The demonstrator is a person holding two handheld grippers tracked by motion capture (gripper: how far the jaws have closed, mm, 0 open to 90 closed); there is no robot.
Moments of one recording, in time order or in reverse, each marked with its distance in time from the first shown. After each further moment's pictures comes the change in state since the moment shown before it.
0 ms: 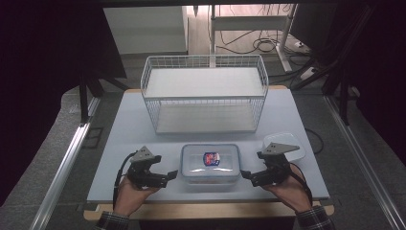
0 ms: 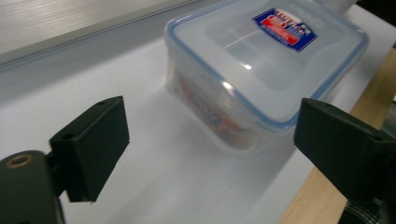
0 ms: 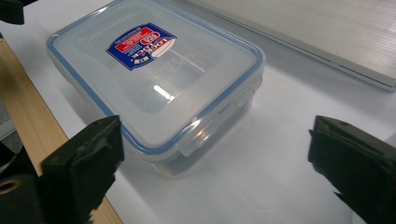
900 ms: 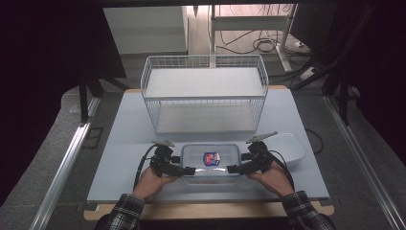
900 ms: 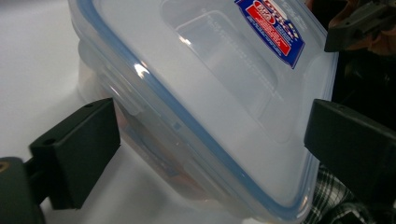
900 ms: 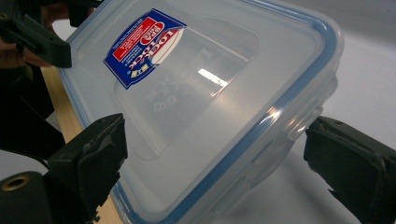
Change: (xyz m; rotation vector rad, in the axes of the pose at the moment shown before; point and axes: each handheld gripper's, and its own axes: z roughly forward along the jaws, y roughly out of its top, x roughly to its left) left arm 0.022 0.016 0.071 0.160 -0.320 -0.166; right arm -0.023 0.012 0.064 0.160 0.262 0.204
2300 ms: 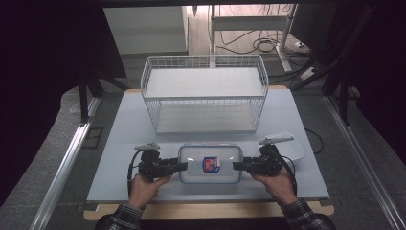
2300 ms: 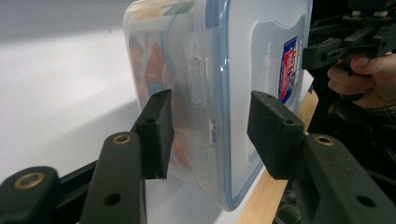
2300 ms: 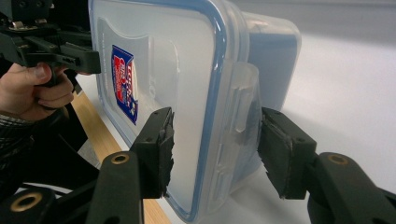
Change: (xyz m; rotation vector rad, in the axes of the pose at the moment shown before) left arm -0.025 -0.014 -0.040 -0.205 0.060 -0.045; right arm 0.015 -0.014 -0.033 -0.166 0.012 0.103
